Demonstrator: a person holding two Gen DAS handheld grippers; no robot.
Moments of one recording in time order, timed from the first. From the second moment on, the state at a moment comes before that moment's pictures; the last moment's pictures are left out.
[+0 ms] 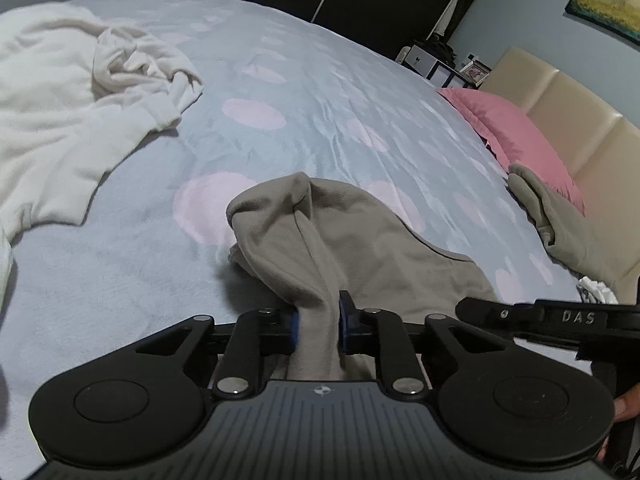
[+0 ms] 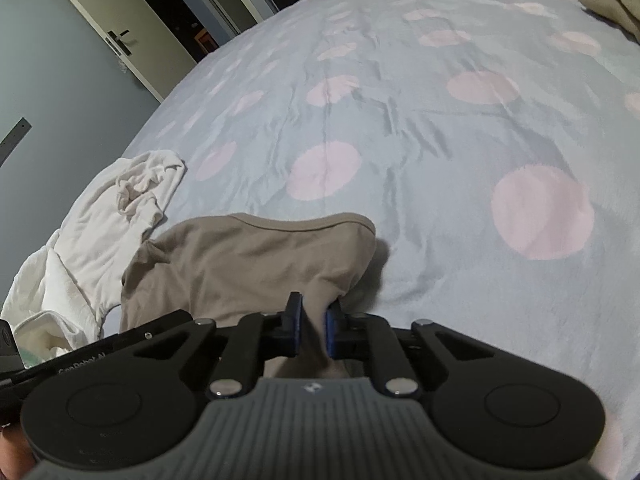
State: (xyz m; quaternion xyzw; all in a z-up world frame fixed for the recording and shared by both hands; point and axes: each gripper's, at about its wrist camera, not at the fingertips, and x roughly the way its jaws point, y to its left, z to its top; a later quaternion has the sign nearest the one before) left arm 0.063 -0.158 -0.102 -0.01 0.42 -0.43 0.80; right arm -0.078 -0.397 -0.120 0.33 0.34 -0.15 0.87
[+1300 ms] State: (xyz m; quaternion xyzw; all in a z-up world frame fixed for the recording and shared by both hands) left arm -0.106 -0.240 0.046 0.01 0.25 -0.64 0.72; right arm -0.319 -0.419 0.035 0.26 0.15 -0.24 0.93
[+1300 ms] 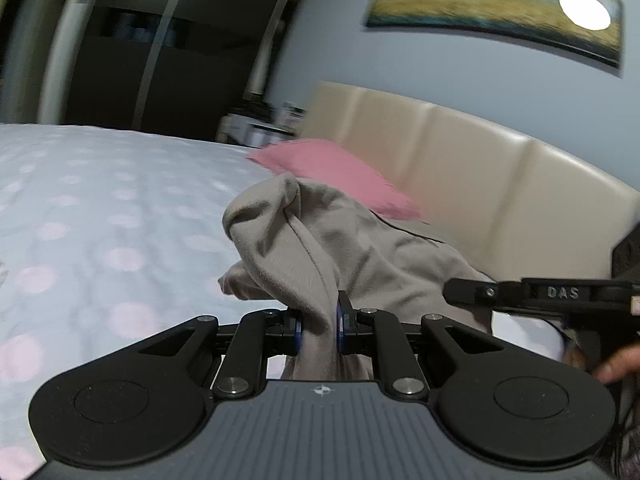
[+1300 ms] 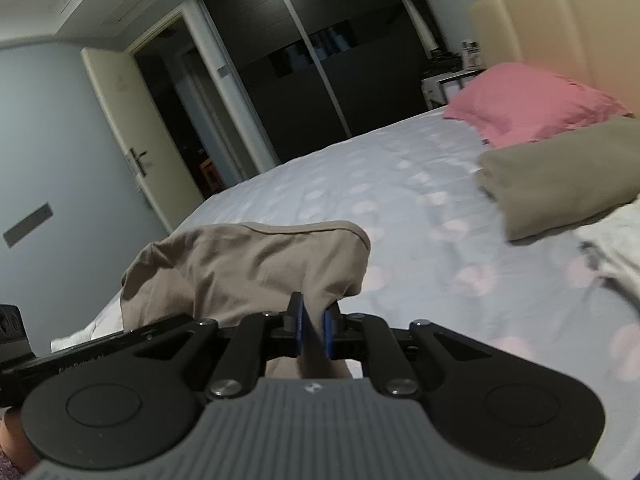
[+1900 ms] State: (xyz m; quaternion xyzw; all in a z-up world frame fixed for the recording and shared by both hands) left arm -0.252 -0.449 0.062 0.09 0.24 -0.79 0.56; right arm -0.520 -0.569 0.103 0.22 0.17 -0.33 0.90
